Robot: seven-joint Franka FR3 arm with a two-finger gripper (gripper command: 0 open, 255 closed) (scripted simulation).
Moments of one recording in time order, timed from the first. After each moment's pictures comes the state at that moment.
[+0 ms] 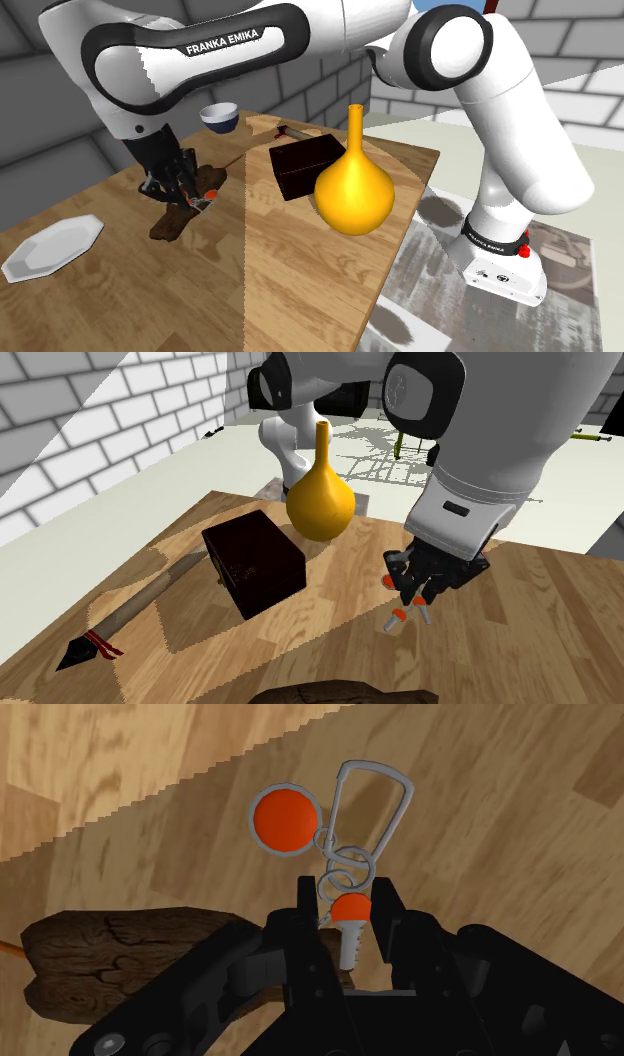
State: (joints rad) arm 0.45 0.62 0.42 -1.10 -0.24 1.61 0.37
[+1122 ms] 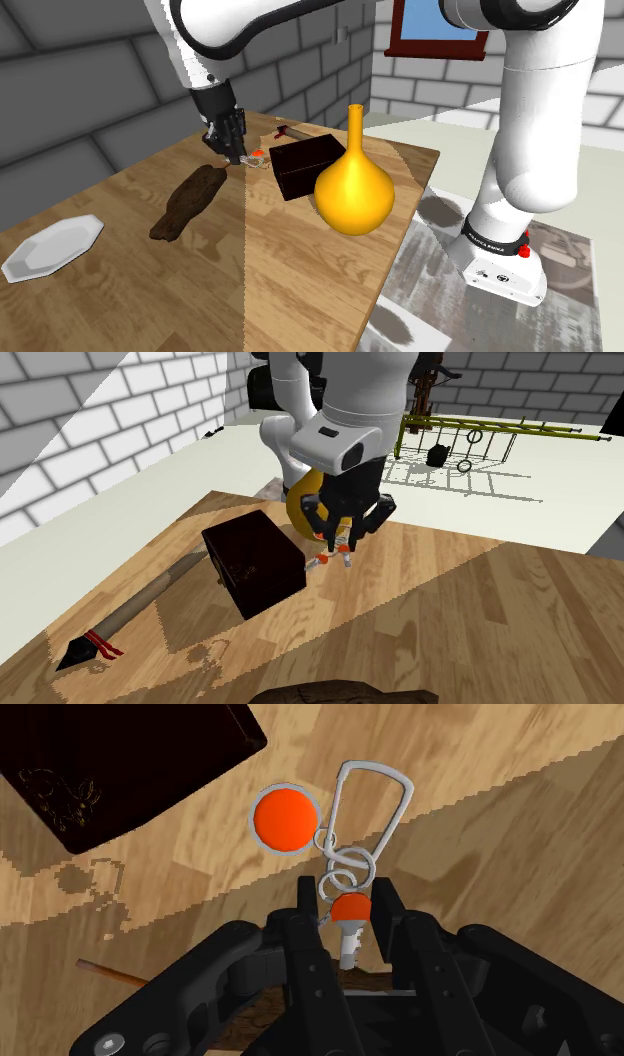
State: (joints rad) arm 0.21 0.23 0.41 -1.56 -0.11 1.70 0.19
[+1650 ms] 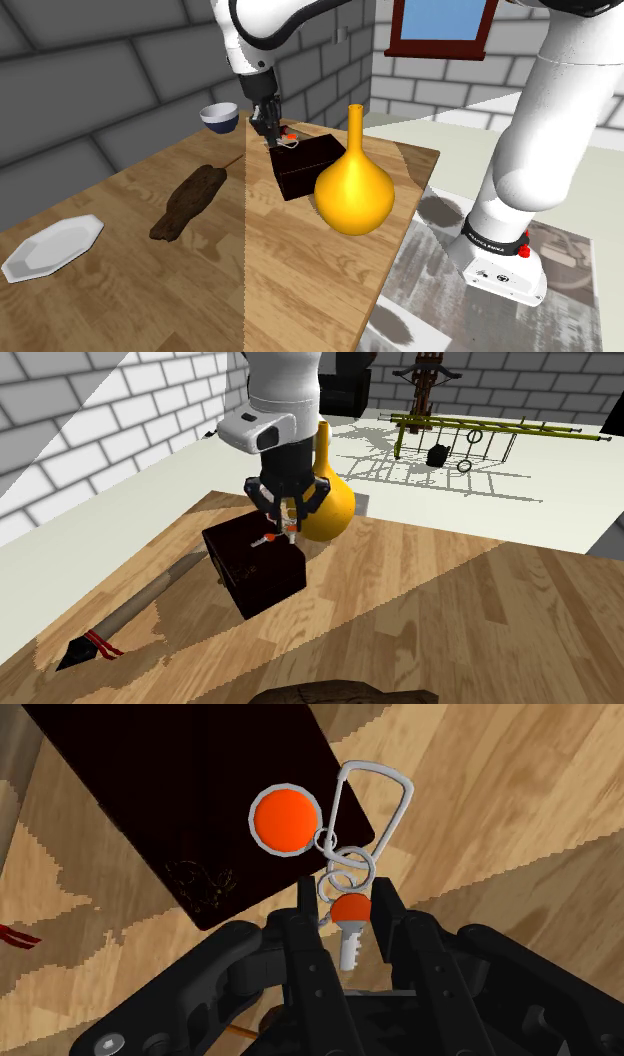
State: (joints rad) arm 0.09 0.01 0.35 -1.83 -0.03 1.77 -0.01
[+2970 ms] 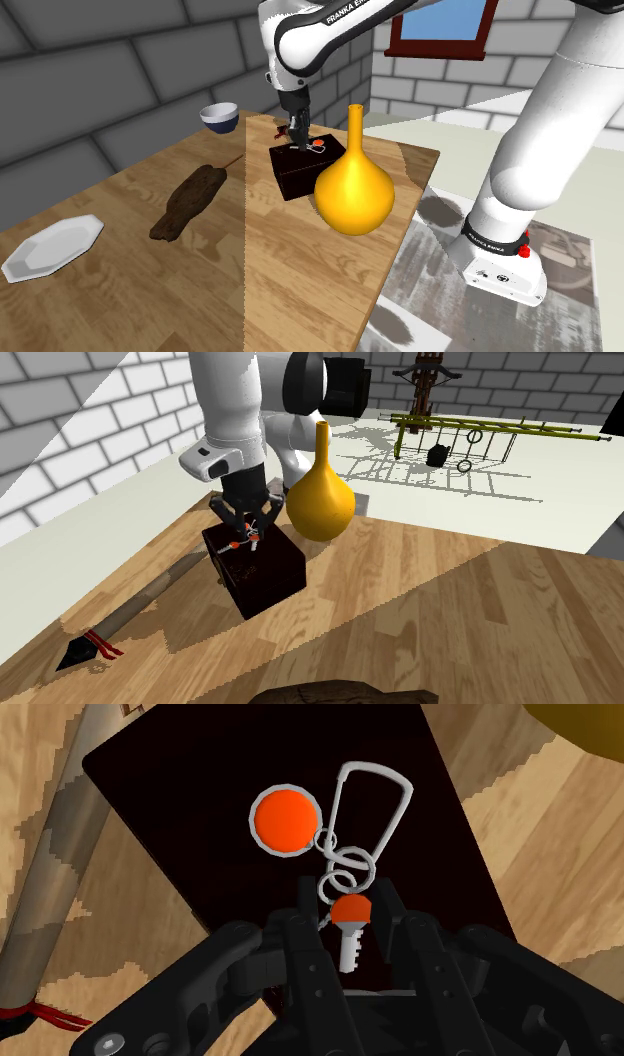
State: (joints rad) arm 0.01 -0.10 0.26 -2.11 -0.02 1.95 -0.18
